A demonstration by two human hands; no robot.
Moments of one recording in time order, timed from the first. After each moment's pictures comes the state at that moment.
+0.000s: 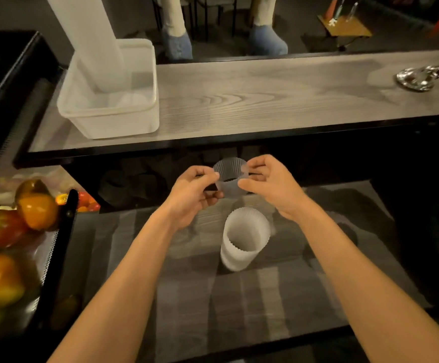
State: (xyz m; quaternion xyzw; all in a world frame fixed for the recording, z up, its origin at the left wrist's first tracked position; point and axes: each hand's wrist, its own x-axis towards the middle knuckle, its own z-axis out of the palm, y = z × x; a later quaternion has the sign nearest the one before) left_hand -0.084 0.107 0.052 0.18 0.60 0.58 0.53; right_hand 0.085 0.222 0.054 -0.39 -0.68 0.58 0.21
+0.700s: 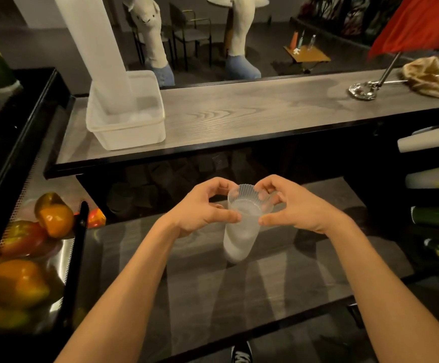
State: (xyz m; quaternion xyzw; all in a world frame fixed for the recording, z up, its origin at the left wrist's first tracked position) left_hand -0.070 0.047 0.094 0.53 0.56 0.41 0.48; right_hand 0.156 0.142 0.123 -0.36 -0.80 0.47 0.09
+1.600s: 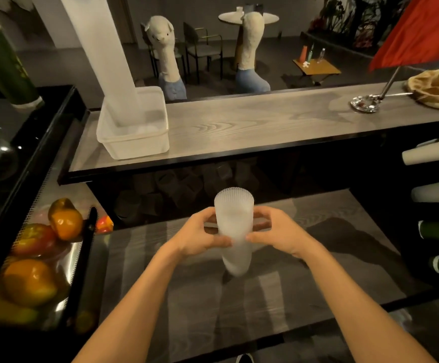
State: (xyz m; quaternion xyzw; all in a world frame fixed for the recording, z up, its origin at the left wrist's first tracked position) left_hand -0.061 0.027 0.051 0.51 0.65 0.36 0.43; right_hand 0.152 0.136 0.062 -0.38 -0.76 0.52 0.10
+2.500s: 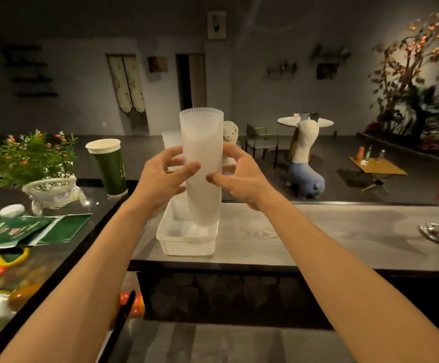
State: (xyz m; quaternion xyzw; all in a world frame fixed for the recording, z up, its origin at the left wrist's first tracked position) left_hand -0.207 0.078 0.318 0.40 0.64 0.64 0.14; right_hand -0.080 0.221 0.315 -0.11 -0.80 0.49 0.32
